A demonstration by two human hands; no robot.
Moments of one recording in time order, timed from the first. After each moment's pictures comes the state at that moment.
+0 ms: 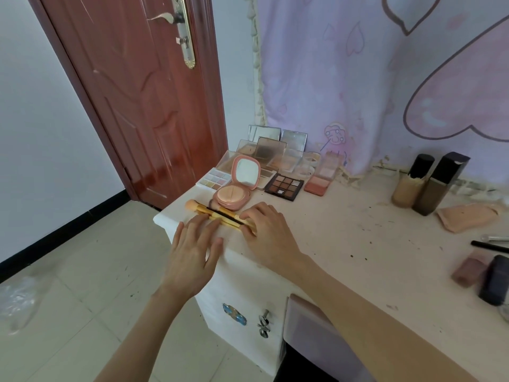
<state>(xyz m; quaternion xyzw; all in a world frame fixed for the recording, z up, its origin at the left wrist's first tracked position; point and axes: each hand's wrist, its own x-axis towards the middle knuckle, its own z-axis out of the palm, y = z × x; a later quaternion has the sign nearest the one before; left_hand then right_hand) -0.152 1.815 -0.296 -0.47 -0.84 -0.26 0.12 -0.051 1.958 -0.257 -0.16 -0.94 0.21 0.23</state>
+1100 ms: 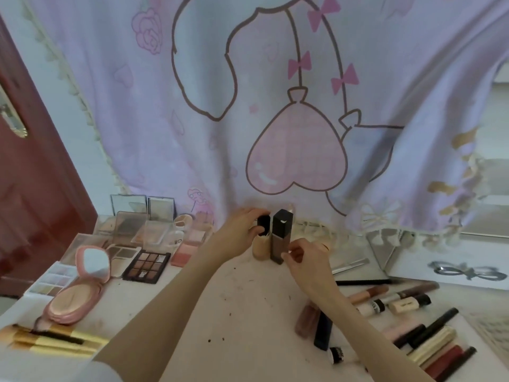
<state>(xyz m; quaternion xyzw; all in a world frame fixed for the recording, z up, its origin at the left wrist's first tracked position) -0.011 2.133 -0.171 -0.70 -0.65 -0.28 -0.07 0.161 2.147 -0.206 -0.50 -0.75 0.30 0.32</state>
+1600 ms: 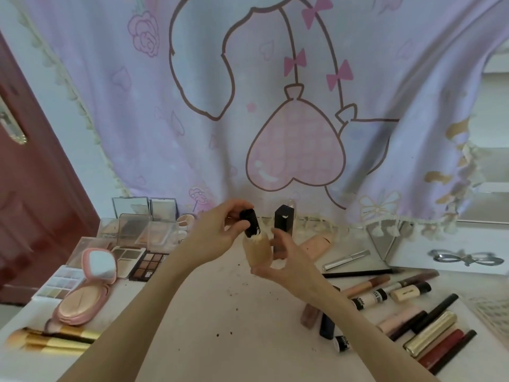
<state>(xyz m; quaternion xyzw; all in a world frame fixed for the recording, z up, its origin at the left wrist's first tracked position) -0.023 2.074 -0.136 -0.66 -0.60 -0.43 -0.16 0.150 2.118 -0.192 -0.38 -0.76 0.46 0.26</state>
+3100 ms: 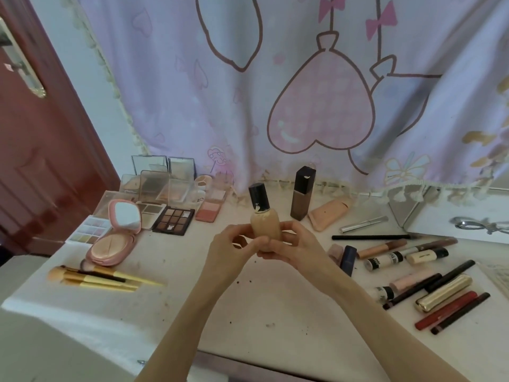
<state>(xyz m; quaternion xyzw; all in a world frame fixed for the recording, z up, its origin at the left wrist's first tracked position) 0.006 2.004 -0.209 -0.47 -0.69 -0.51 -0.23 0.140 2.073 -0.206 -0.33 -0.58 0.69 0.28</state>
